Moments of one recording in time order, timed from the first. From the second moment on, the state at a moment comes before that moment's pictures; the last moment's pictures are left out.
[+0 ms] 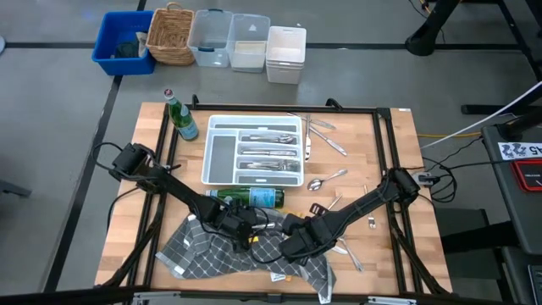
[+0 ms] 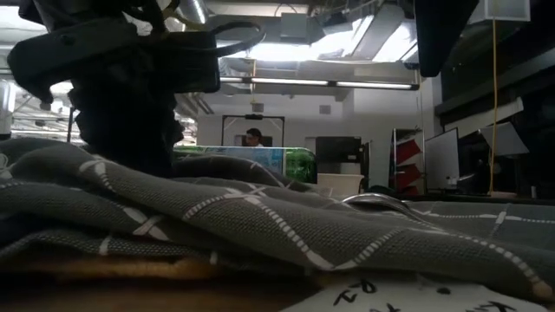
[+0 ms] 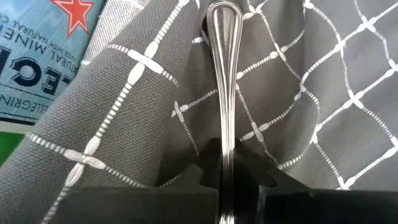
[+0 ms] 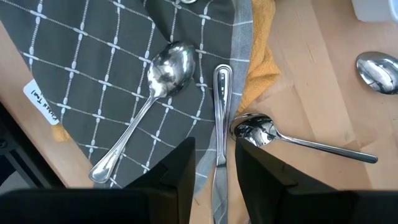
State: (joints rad) left arm -0.47 1.79 0.96 -0.23 -0.25 -0.62; right arm 0.52 2.09 1.94 -1.36 0.13 0.99
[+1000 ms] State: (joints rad) left arm -0.42 1.63 1.06 -0.16 -0.70 -1.34; right arm 0.63 1.88 1.97 -1.57 0.62 1.09
